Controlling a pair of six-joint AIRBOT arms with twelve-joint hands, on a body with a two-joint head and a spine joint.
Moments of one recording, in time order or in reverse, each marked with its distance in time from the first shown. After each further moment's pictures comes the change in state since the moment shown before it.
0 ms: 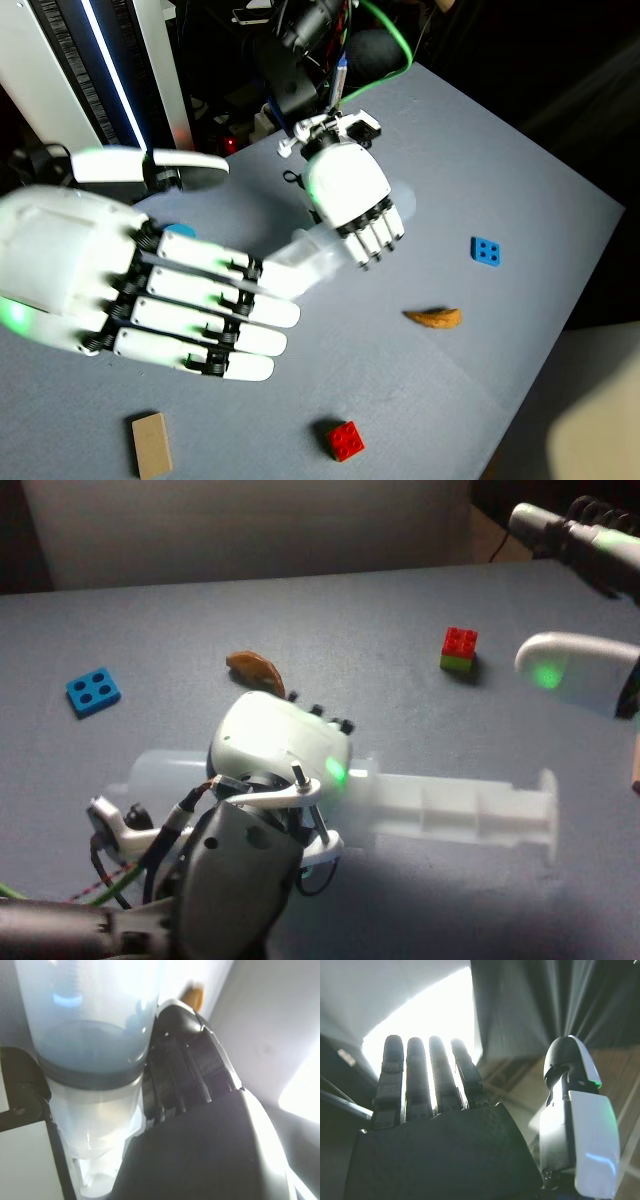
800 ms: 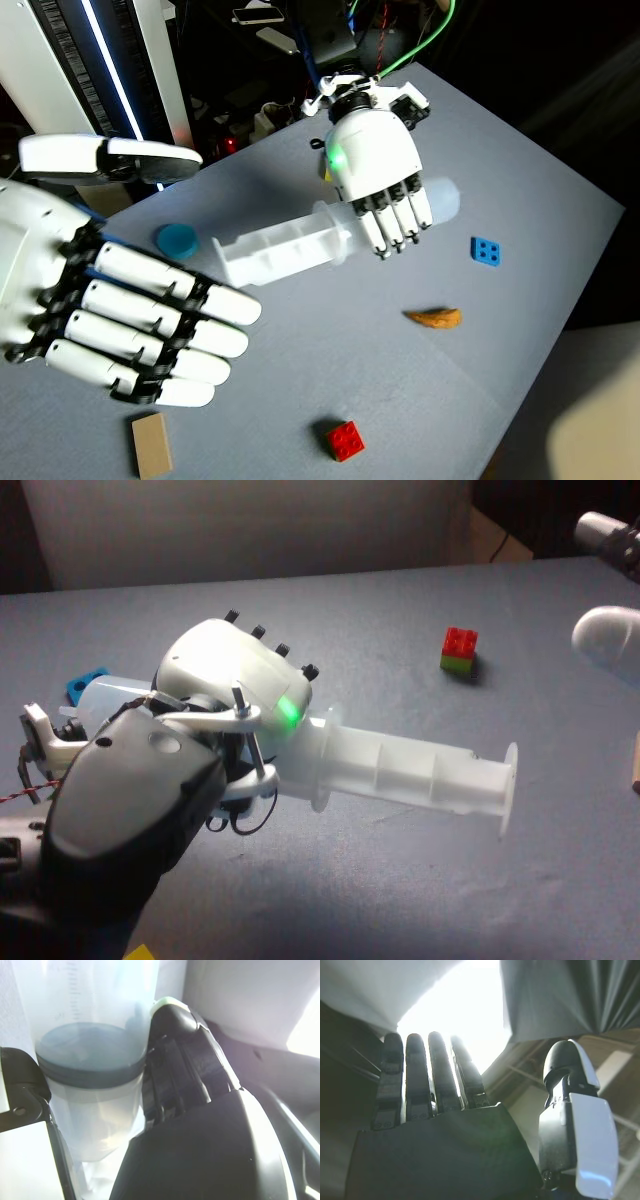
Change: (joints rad) left arm -0.125 0.188 -0.036 -0.077 0.208 0.182; right arm -0.071 0.072 -0.097 0.193 0.053 -0.023
